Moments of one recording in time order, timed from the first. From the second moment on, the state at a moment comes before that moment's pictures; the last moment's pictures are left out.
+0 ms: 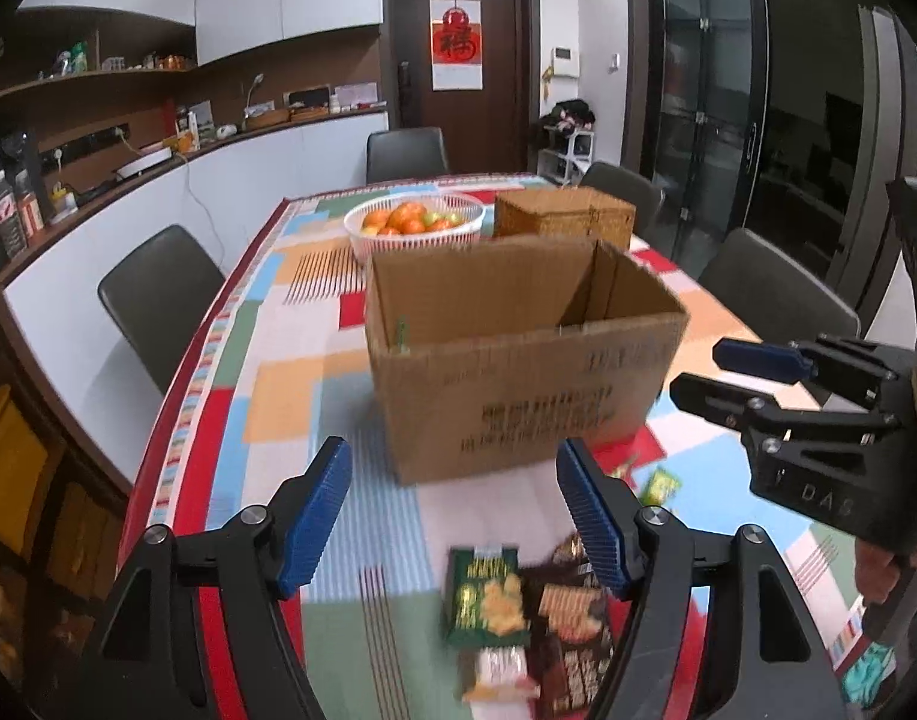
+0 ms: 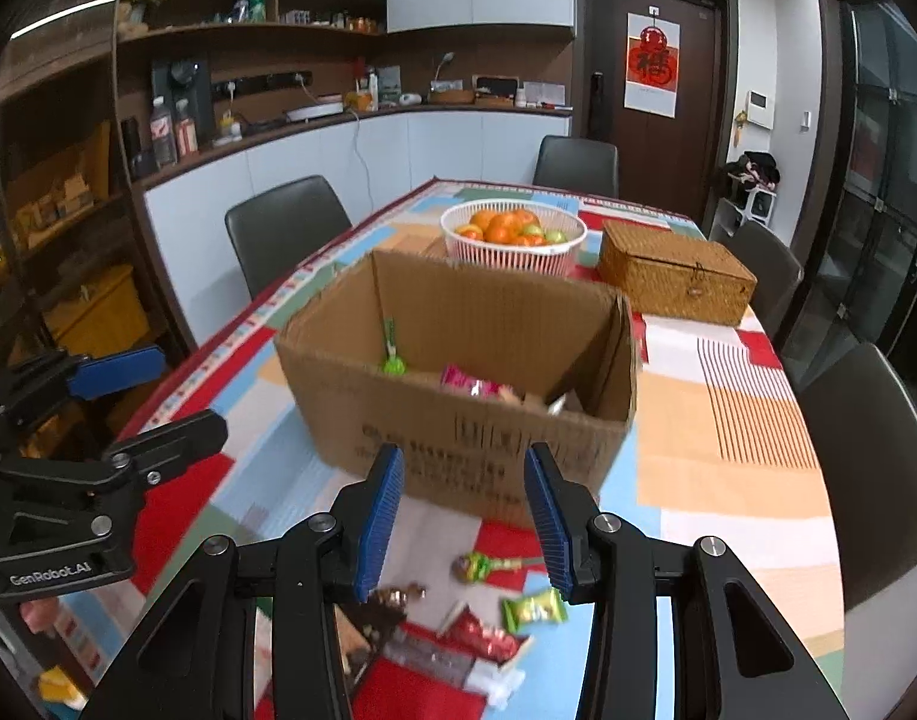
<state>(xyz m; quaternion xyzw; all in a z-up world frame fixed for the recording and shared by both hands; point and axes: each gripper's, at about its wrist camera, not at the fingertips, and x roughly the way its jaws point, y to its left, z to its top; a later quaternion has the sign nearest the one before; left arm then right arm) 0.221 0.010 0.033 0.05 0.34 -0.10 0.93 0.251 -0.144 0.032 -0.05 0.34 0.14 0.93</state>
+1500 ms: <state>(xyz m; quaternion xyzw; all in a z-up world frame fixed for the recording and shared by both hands) 0.178 0.005 -0.103 0.04 0.49 -0.10 0.86 0.189 -0.121 -0.104 -0.30 0.41 0.18 0.84</state>
